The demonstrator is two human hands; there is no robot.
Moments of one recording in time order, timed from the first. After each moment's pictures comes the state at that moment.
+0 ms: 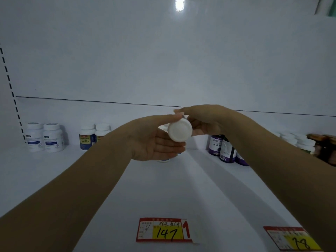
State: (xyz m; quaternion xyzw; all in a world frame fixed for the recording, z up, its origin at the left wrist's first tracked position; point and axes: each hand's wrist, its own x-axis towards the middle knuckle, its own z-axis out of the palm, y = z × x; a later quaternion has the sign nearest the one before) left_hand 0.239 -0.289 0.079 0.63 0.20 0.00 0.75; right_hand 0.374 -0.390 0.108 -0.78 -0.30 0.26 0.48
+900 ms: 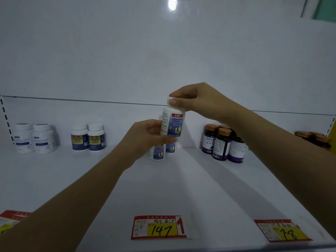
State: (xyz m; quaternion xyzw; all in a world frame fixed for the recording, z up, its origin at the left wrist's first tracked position) left_hand 0.252 -0.284 0.043 0.78 0.06 0.27 0.56; right_hand 0.363 -0.416 0.125 -0.77 -0.51 -0.03 0.38
